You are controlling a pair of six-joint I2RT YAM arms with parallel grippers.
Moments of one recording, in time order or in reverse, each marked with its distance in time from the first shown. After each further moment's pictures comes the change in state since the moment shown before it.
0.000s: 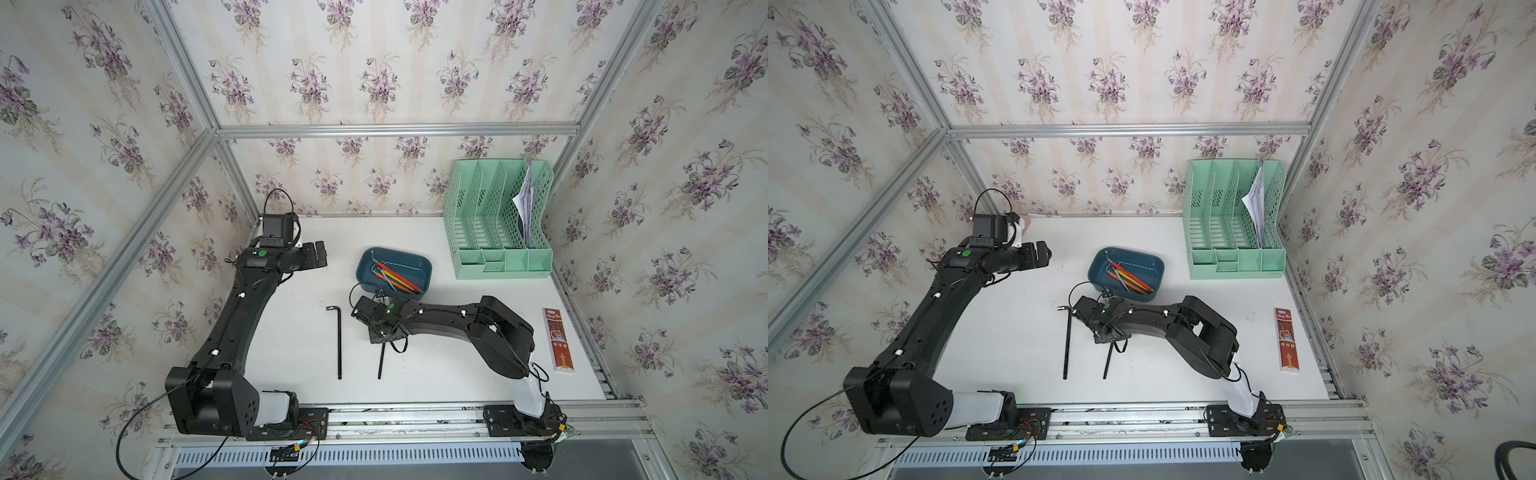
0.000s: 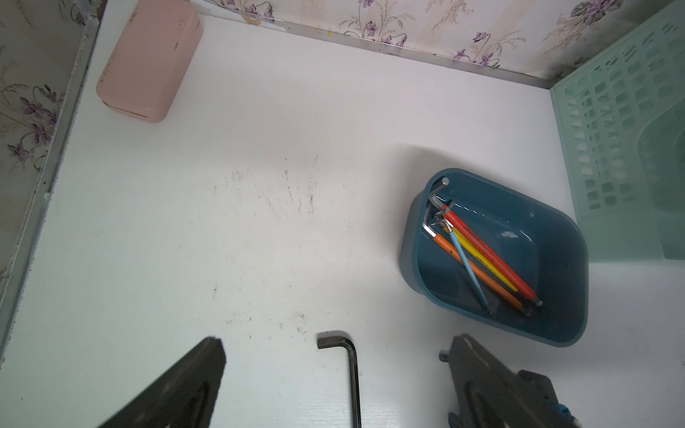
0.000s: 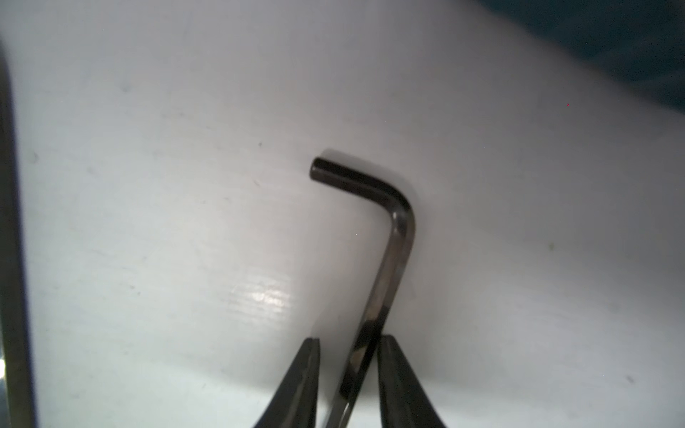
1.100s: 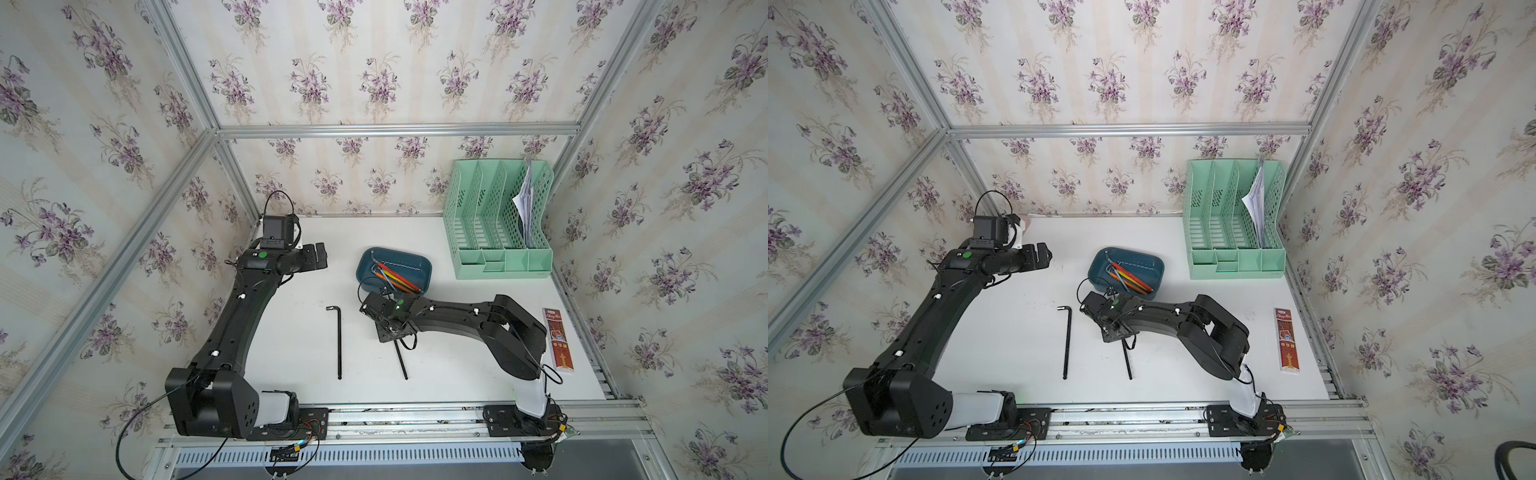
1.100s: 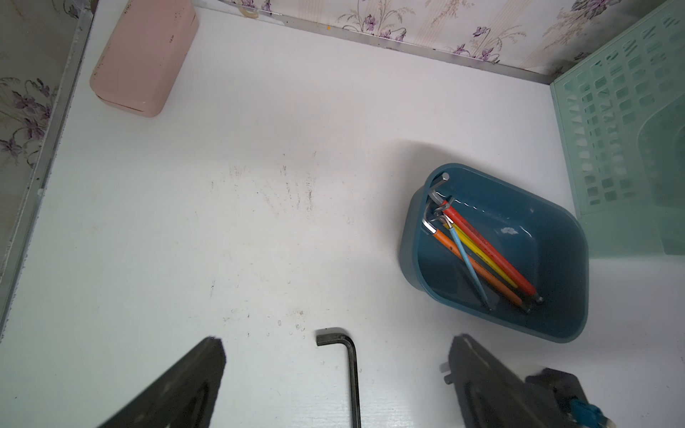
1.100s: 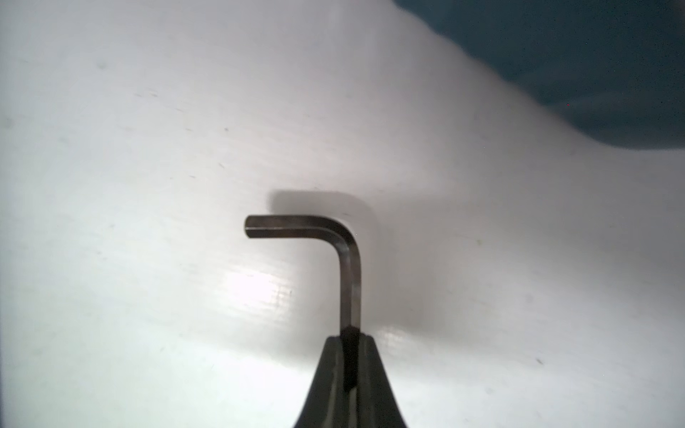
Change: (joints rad) left arm 0.000 -0.011 -0.021 0.003 0.002 0.000; right arm -0.016 -0.126 -0.024 -0.035 0.011 -0.105
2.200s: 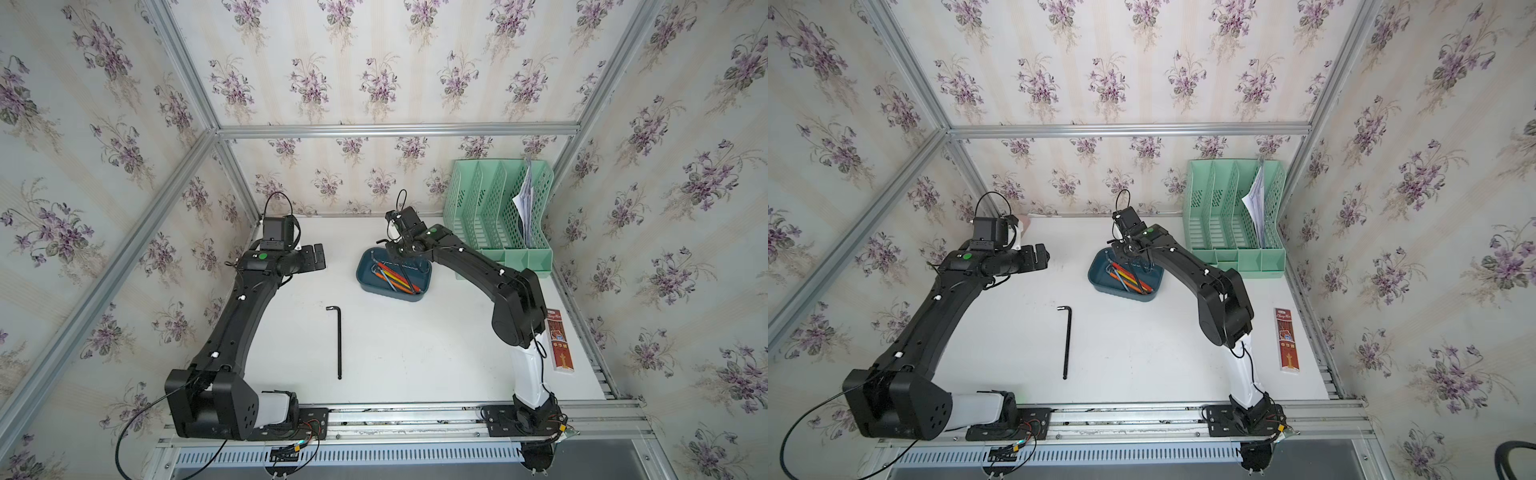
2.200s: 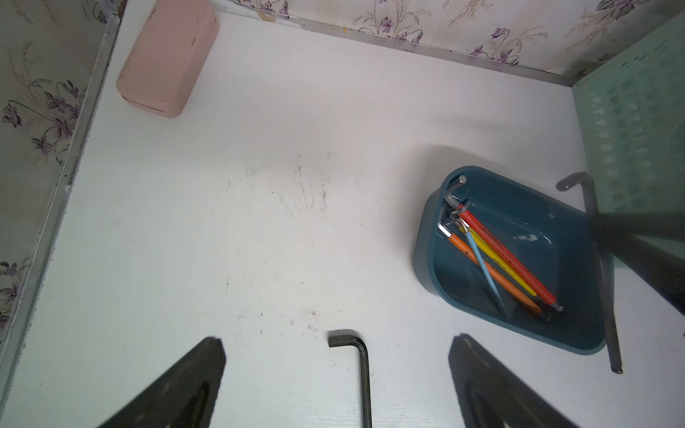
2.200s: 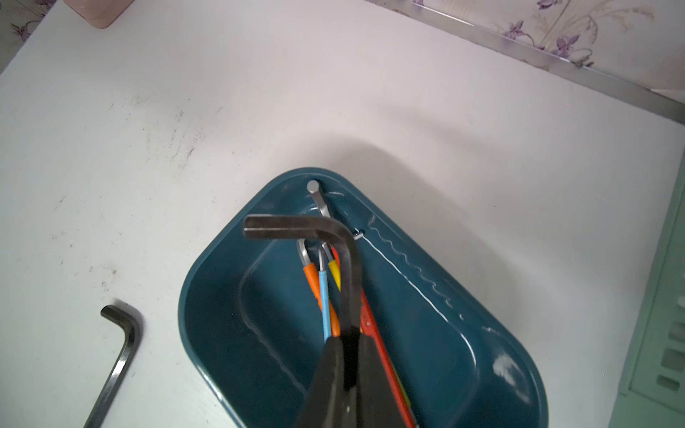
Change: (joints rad) left arm 0.000 0.001 -0.010 0.006 -0.040 0.000; right arm -0.406 0.187 0.550 0.045 -0.209 -0.620
